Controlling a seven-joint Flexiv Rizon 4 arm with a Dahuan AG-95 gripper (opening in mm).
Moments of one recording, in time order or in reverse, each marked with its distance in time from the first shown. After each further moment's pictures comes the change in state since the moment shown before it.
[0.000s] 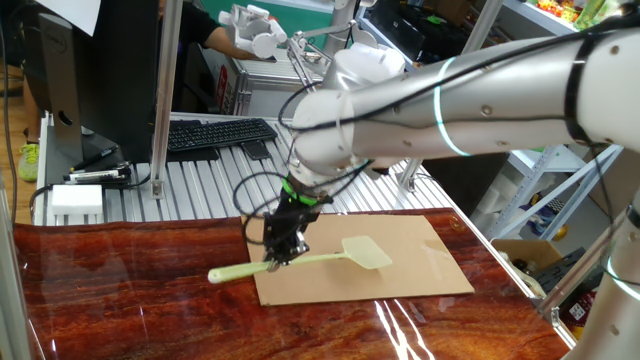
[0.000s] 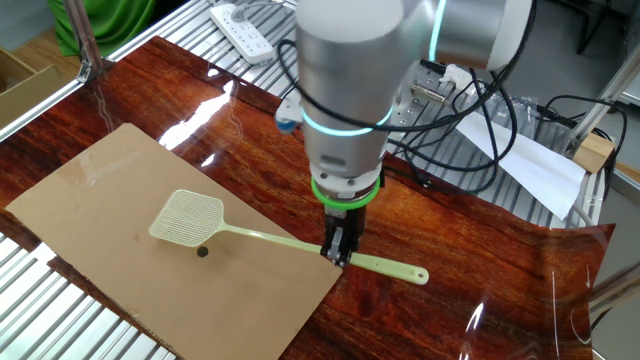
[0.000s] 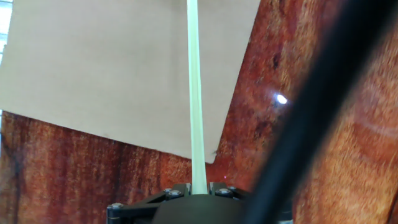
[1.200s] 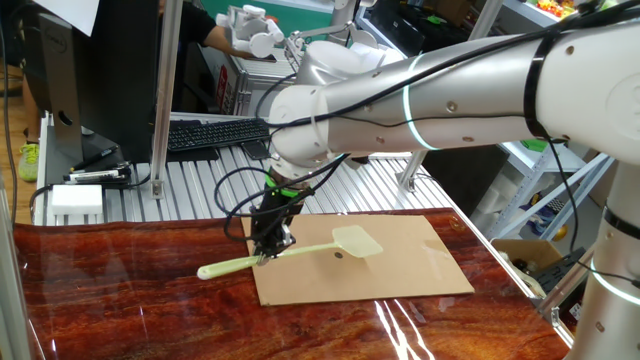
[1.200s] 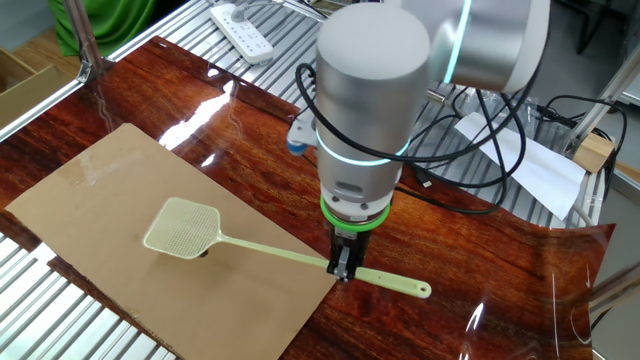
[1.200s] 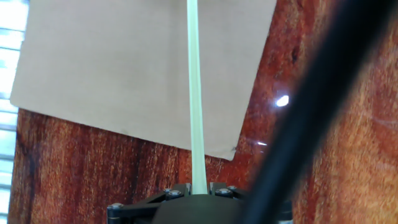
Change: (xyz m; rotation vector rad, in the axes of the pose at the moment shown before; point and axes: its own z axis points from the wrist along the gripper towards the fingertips) arm 0.006 0.010 0.011 0.013 -0.094 -0.081
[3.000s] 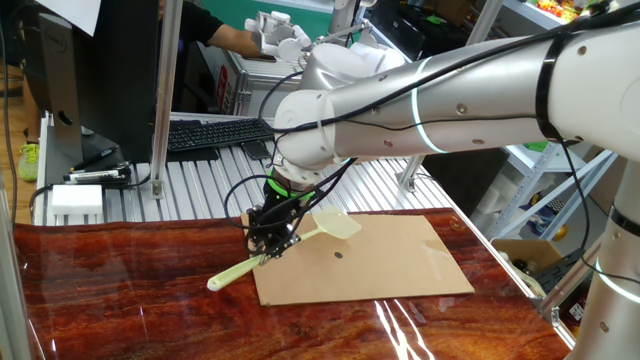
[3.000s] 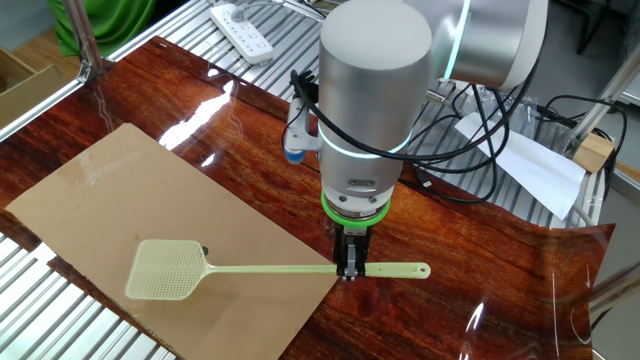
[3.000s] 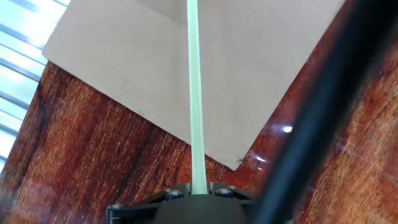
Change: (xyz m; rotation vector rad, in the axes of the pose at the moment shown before) arm 0.004 0.000 -0.001 -0.032 0.026 -0.225
